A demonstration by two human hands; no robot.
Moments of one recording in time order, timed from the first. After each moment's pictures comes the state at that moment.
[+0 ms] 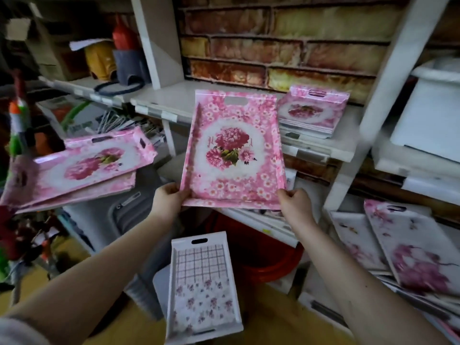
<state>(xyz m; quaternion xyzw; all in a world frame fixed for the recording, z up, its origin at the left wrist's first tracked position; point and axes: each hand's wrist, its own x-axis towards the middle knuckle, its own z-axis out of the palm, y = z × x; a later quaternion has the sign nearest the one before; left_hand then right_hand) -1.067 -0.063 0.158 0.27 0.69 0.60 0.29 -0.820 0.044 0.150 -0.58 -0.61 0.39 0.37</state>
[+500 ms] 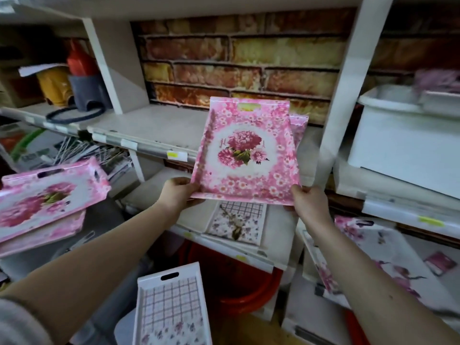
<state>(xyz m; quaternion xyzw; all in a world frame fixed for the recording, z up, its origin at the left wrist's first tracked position) -0.993 0.062 0.223 0.31 0.61 0.61 0.41 -0.738 0.123 0.214 -0.60 -0.56 0.36 0.43</state>
